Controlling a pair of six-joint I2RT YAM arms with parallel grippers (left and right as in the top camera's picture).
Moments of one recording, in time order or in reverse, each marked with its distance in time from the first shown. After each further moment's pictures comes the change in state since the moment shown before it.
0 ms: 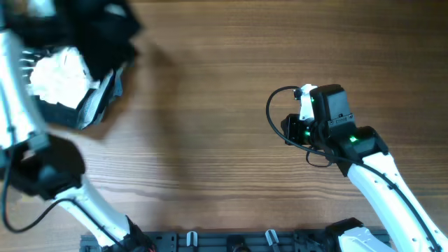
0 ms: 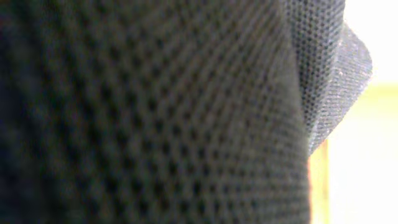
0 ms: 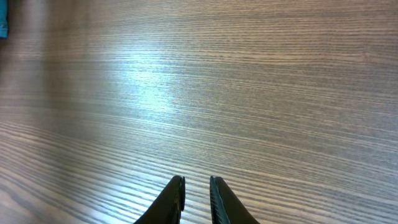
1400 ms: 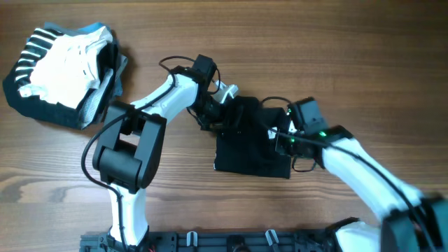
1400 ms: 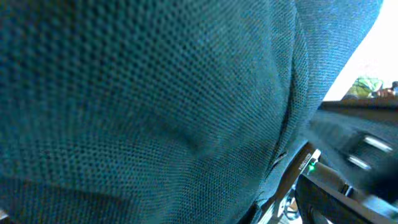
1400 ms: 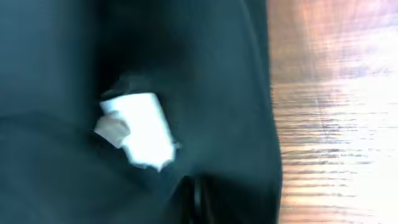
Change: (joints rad) left arm -0.835 0.019 -0.862 0.464 -0.012 -0.087; right arm 0.047 0.288 -0.153 0.150 0.065 0.252
